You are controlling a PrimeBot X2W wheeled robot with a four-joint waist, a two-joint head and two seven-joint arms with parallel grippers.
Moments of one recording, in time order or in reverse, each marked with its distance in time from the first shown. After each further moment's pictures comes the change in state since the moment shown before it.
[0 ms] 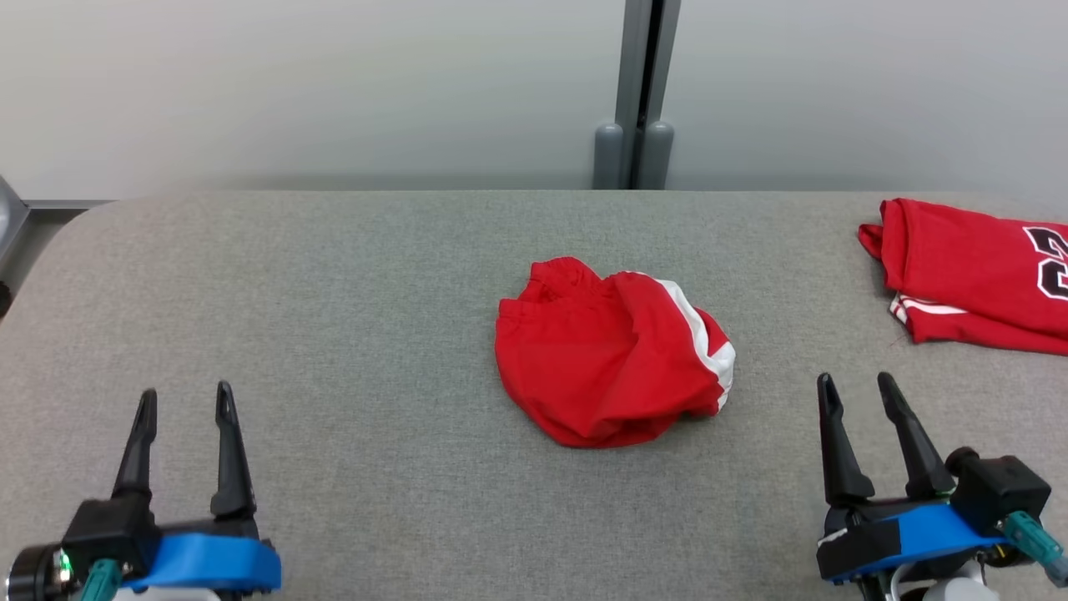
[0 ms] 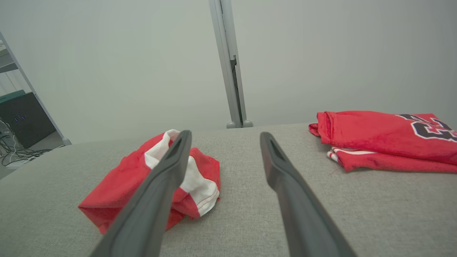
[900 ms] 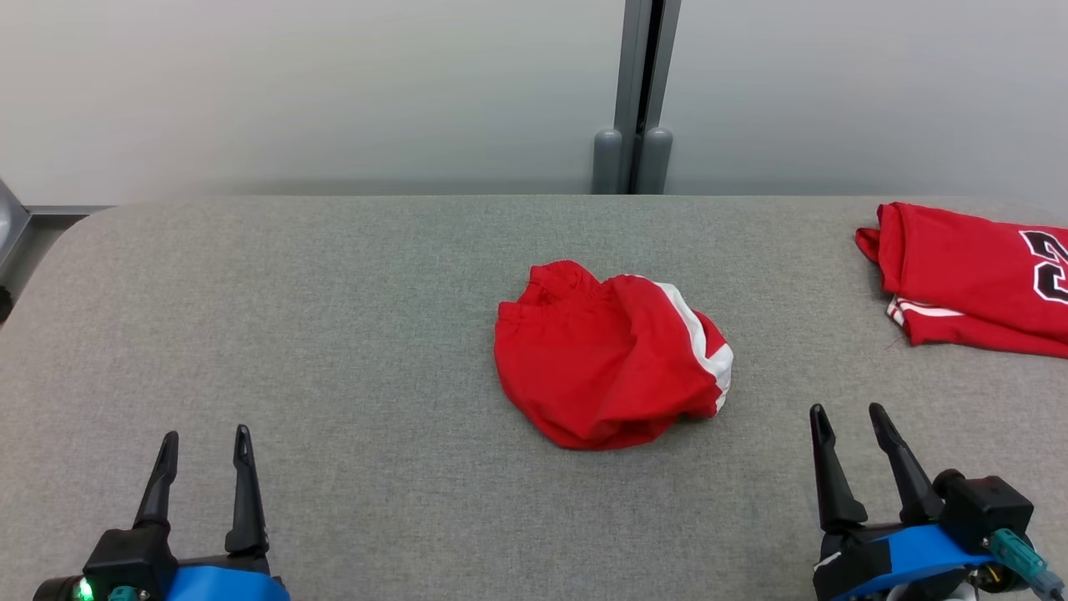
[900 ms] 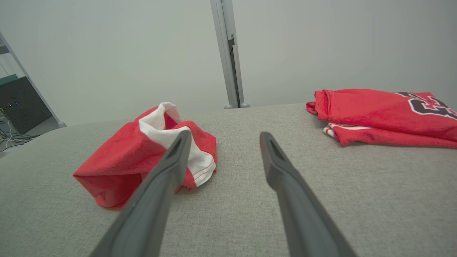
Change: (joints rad) left arm 0.059 -0.073 0.077 0.062 0.081 -0.097 0.000; right arm 0.030 0.000 0.006 0.051 -0.014 0.000 0.000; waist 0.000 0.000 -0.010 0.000
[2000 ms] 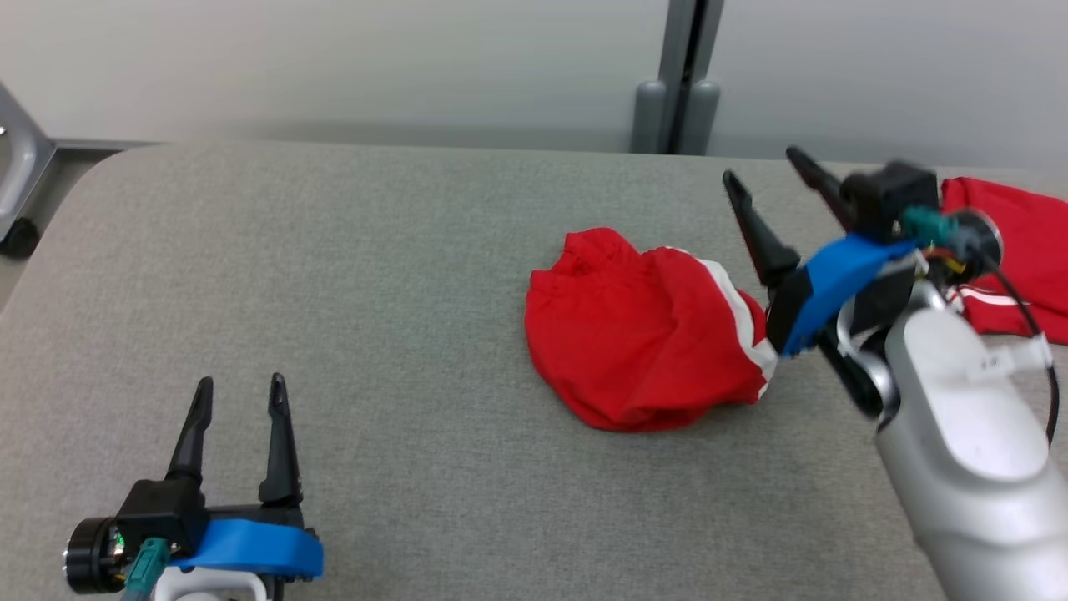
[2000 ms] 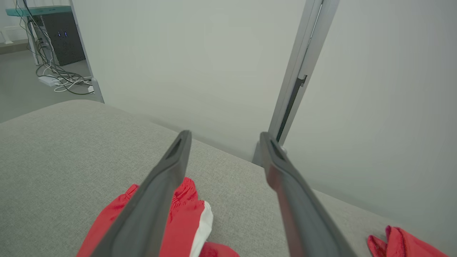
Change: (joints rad) left arm -0.091 -0.072 0.021 0.016 0.059 -0.060 0.000; right arm -0.587 -0.126 0.239 0.170 -0.033 0.000 0.303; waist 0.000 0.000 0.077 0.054
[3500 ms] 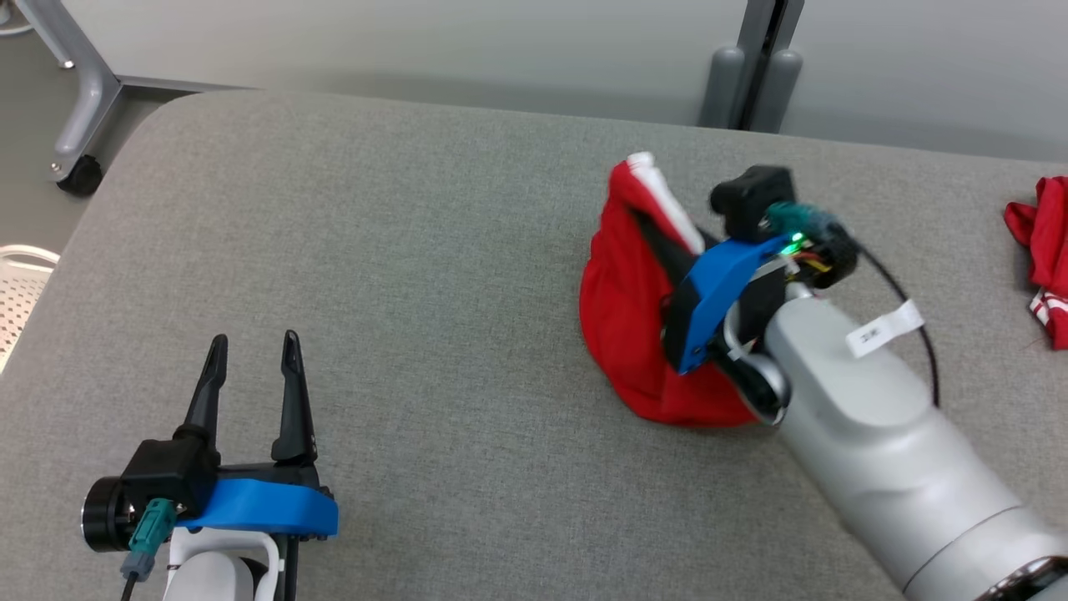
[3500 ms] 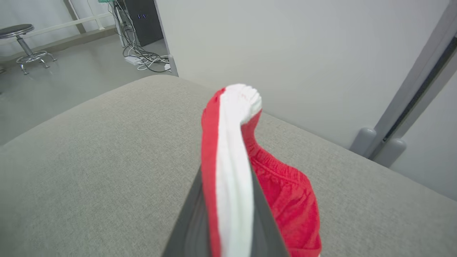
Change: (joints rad) left arm -0.092 -0.063 0.030 0.035 0.016 -0.048 0.000; right arm -0.258 0.045 0.427 0.425 0.352 0.000 -0.135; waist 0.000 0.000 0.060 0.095
